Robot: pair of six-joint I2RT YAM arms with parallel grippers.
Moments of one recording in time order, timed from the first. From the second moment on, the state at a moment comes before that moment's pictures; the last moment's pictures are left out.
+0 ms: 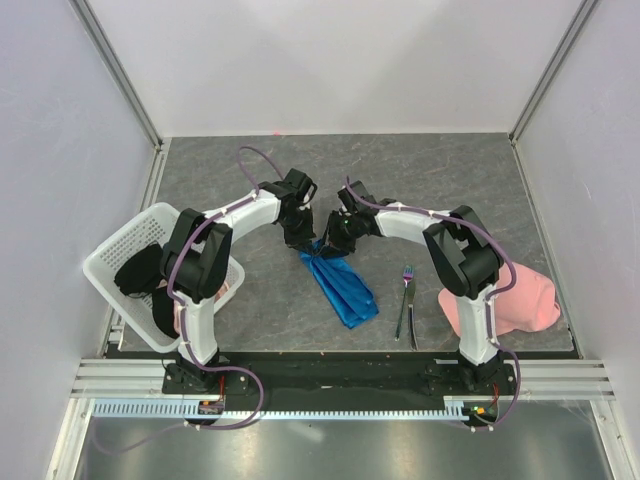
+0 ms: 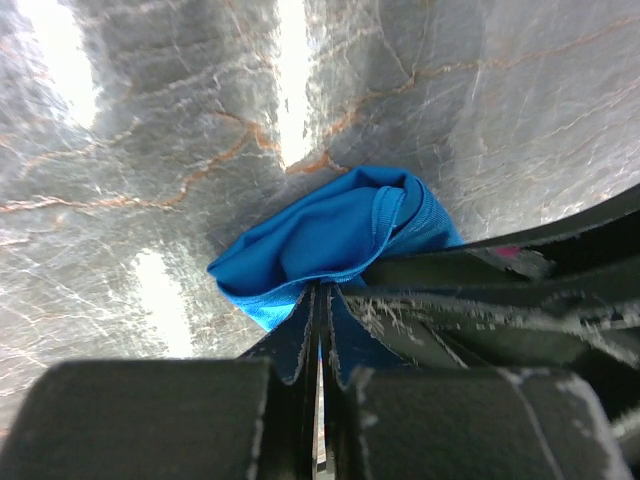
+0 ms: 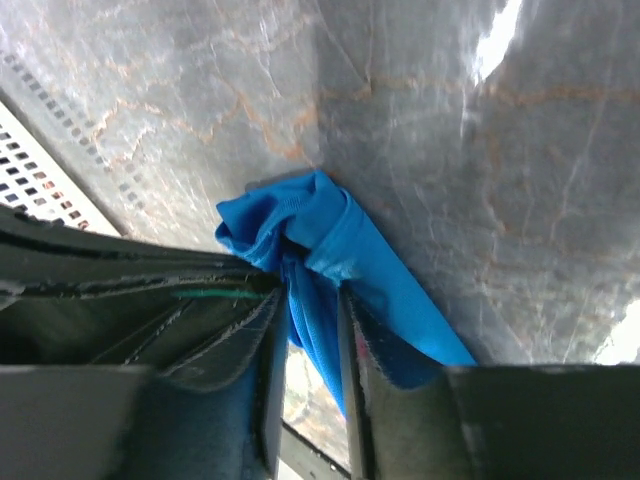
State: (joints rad) left arm -0.50 1.98 1.42 -0.70 0.20 -0.59; right arm 0.60 2.07 1.36 -0.30 -0.42 0.88
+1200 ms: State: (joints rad) left arm -0.50 1.96 1.41 -0.69 0.26 -0.62; right arm 0.62 2.10 1.32 -0.18 -0.49 0.91
